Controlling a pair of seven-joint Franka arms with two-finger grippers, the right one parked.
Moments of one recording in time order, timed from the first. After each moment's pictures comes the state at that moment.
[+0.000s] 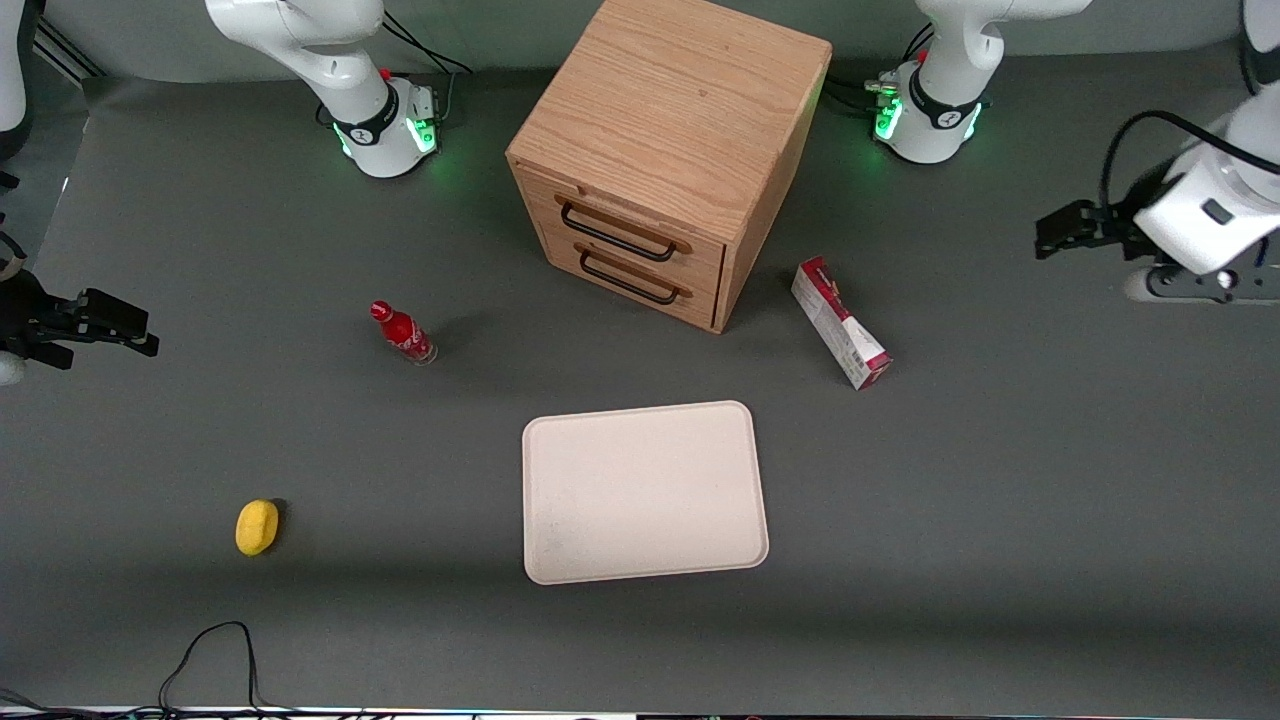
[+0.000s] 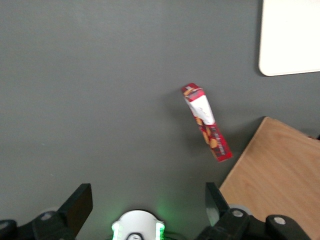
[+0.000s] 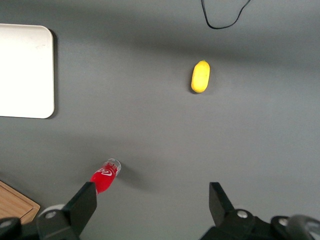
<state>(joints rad) -0.06 -0.03 -0.10 -1.64 -0.05 1.43 -0.18</state>
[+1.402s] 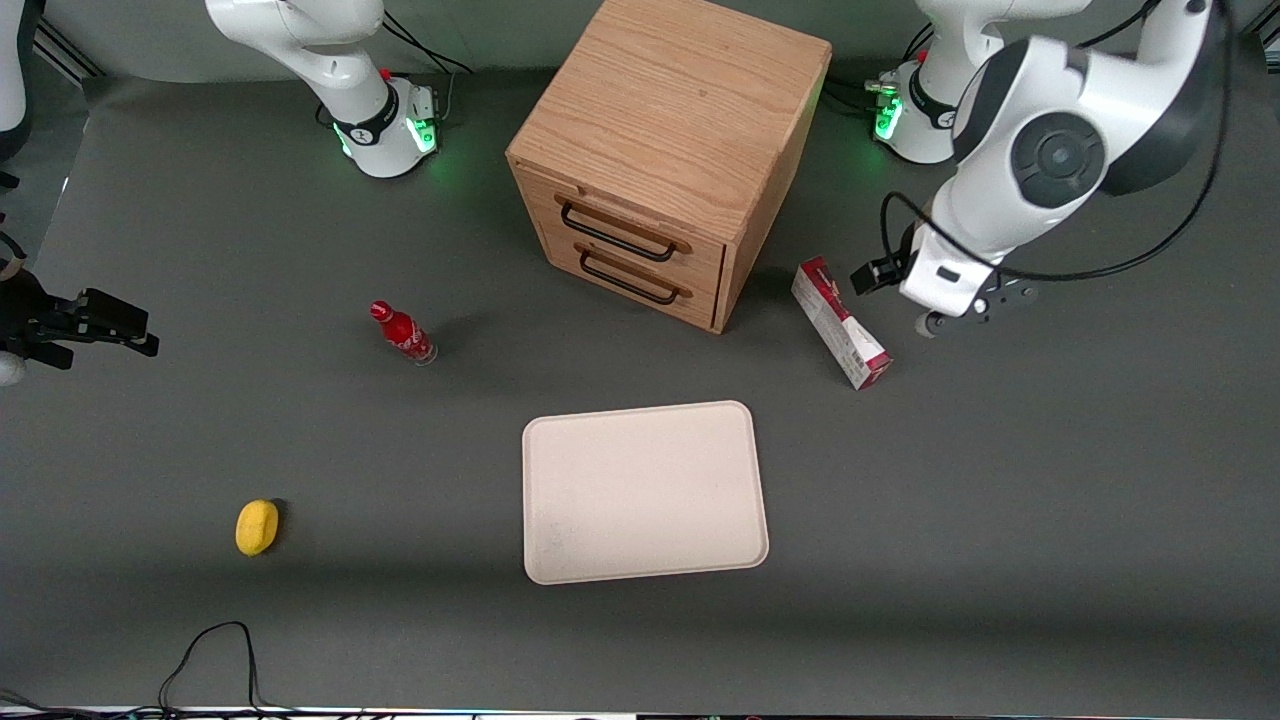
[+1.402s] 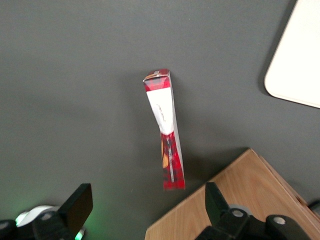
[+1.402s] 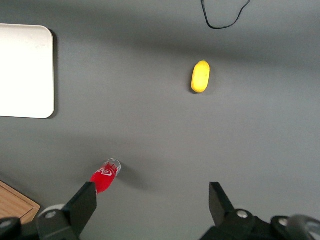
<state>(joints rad) -0.06 -0.01 -0.32 -2.07 -0.09 1.88 -0.68</state>
